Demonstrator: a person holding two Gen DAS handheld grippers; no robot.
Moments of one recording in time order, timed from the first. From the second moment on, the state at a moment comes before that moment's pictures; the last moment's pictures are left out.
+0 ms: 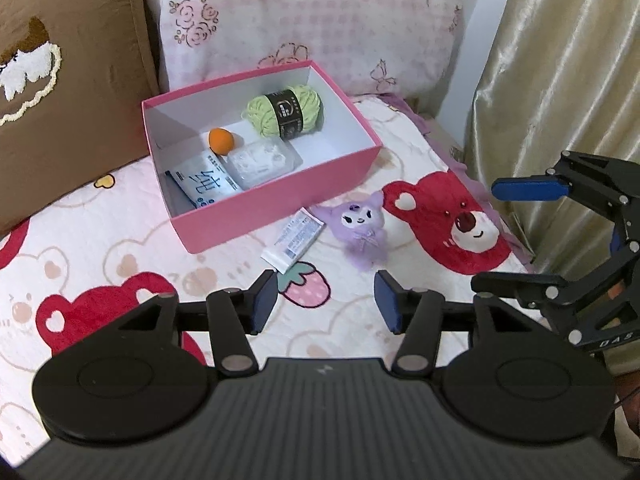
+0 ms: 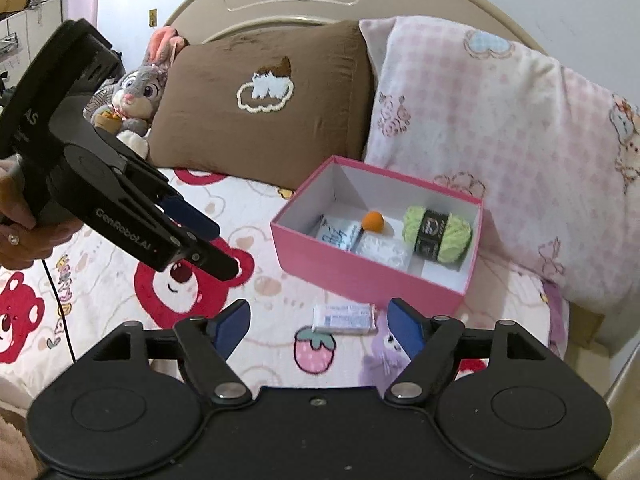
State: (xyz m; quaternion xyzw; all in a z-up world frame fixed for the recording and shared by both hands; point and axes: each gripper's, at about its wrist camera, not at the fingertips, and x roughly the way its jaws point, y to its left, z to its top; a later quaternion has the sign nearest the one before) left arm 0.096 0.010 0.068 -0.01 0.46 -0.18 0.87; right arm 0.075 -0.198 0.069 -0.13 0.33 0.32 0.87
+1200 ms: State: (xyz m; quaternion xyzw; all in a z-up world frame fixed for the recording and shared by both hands) left arm 0.132 -0.035 -0.020 -0.06 0.44 -0.18 0.88; right arm 0.106 -0.202 -0.062 -0.16 0.31 0.28 0.89
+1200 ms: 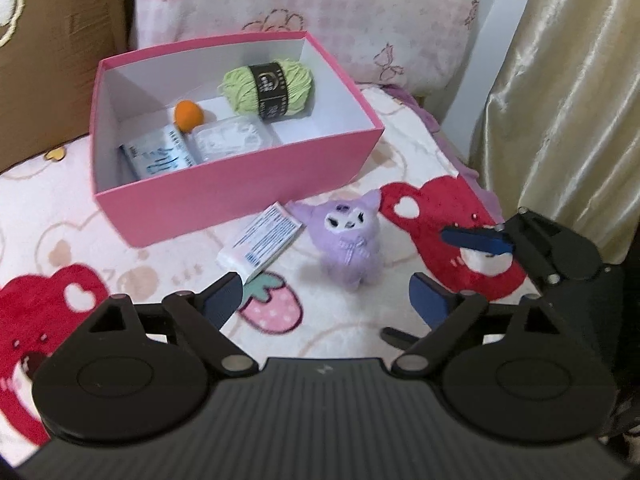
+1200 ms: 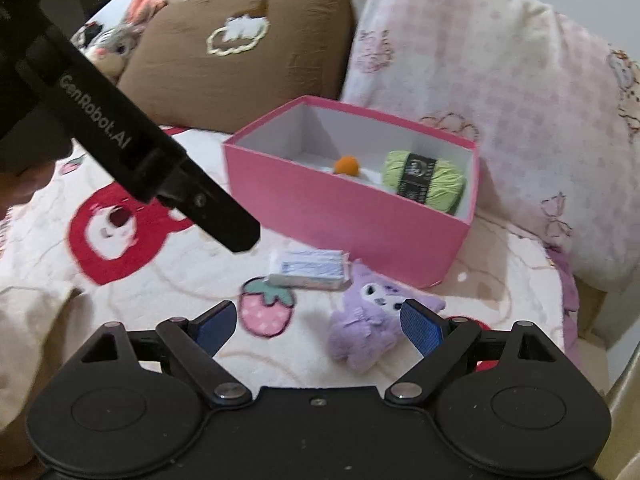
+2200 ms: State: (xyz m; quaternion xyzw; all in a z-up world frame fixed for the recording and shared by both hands) left arm 0.187 -0.066 -0.158 -0.21 0.42 -0.20 0.86; right arm 0.165 -0.216 -0.153 -0.05 0.38 0.23 0.90
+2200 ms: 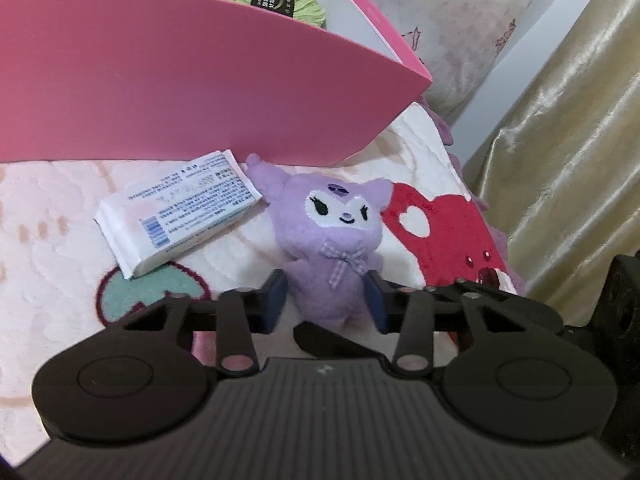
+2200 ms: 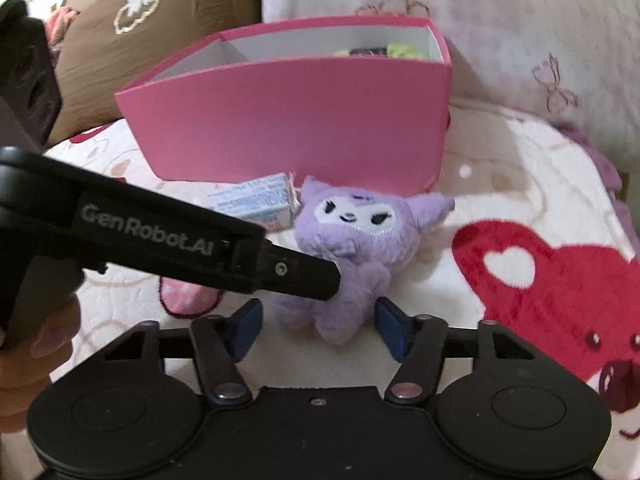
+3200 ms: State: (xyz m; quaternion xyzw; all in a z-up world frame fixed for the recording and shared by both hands) left arm 0.141 -0.053 -0.129 -0.18 0.43 -0.20 0.86; right arm 0.127 -0.199 -0.121 -0.08 0.39 0.26 0.88
